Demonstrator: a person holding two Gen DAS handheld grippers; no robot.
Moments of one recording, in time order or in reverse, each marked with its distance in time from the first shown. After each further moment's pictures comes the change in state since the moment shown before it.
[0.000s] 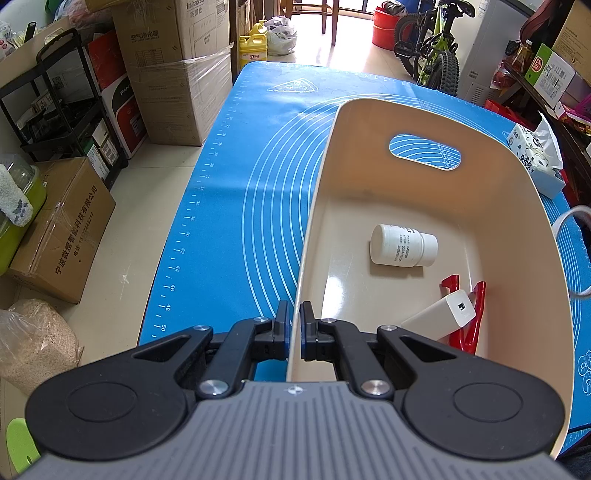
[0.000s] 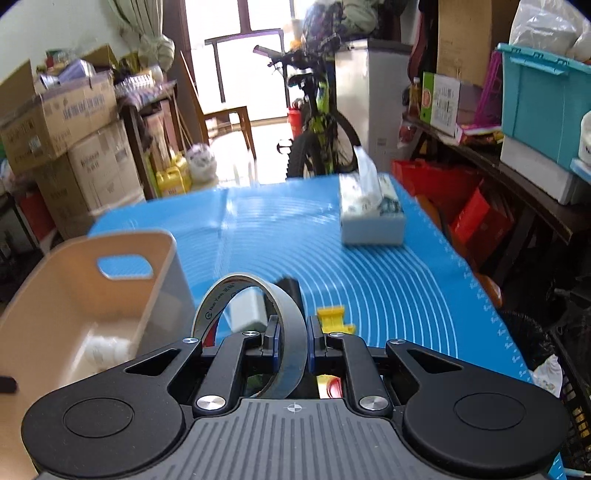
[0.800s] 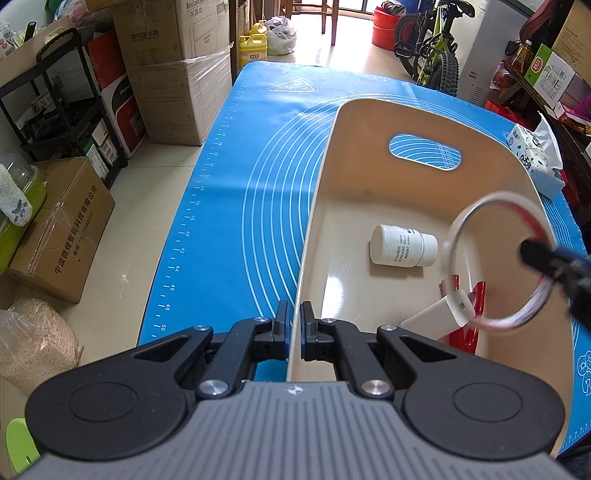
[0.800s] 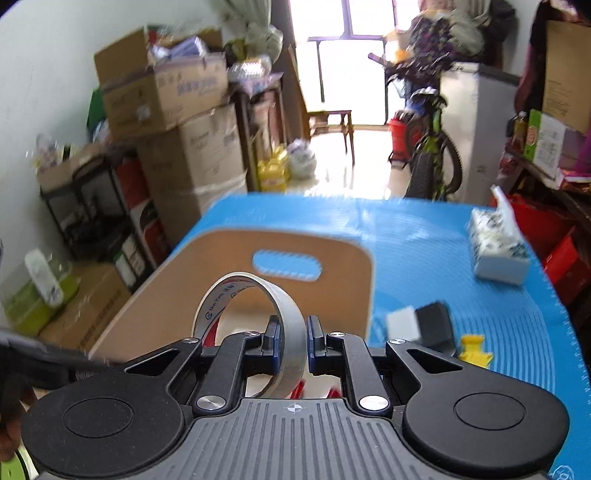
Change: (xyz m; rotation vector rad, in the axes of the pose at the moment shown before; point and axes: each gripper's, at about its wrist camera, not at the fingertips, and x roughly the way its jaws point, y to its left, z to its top) left arm 0.001 -0.001 -0.001 -0.001 0.000 -0.001; right arm -0.004 0.116 -0.008 -0.198 0.069 0.237
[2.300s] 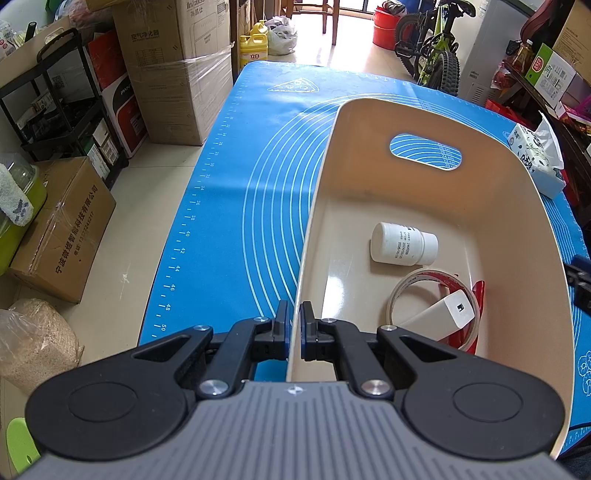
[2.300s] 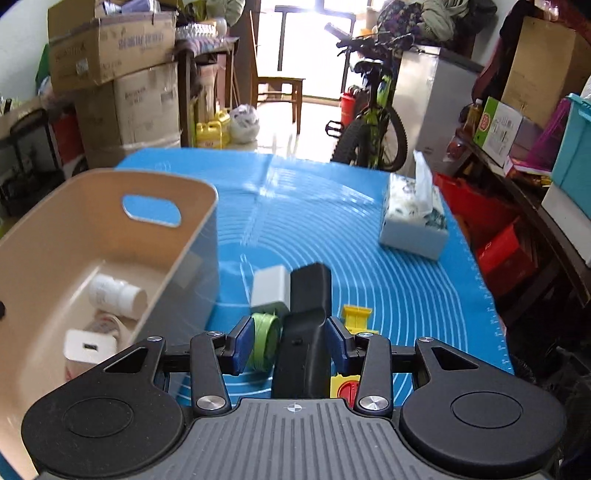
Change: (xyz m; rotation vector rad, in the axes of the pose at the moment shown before) left arm -0.001 0.000 0.001 -0.001 0.002 0.002; right arm 0.023 -0.097 -0.017 -0.054 0.076 -0.201
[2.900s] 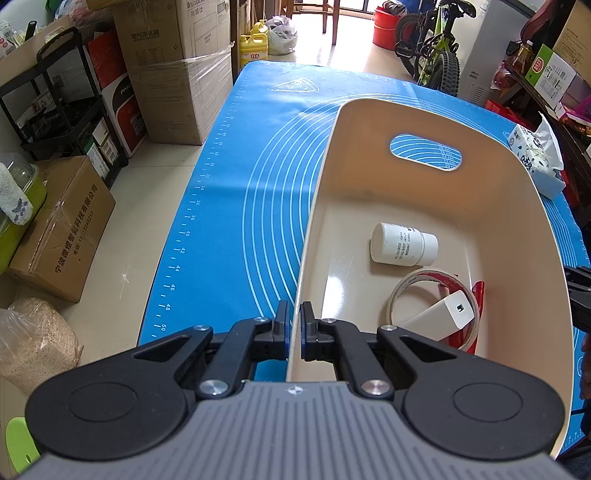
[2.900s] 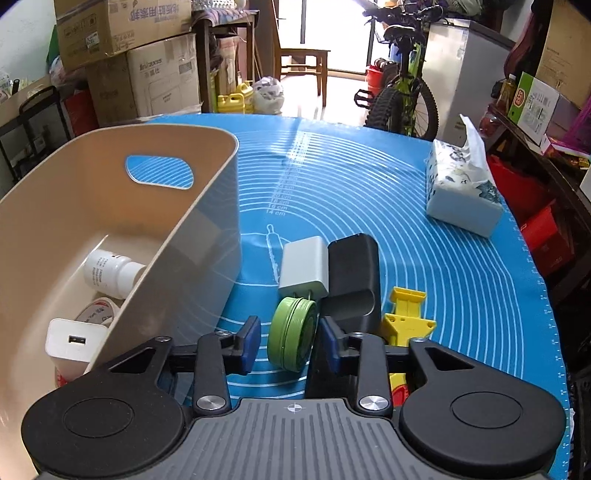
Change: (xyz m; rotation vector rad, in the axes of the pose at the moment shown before) left arm 0.000 0.001 -0.001 -0.006 0.001 -0.004; right arm 0.047 0.012 -0.003 -0.001 0.083 0.083
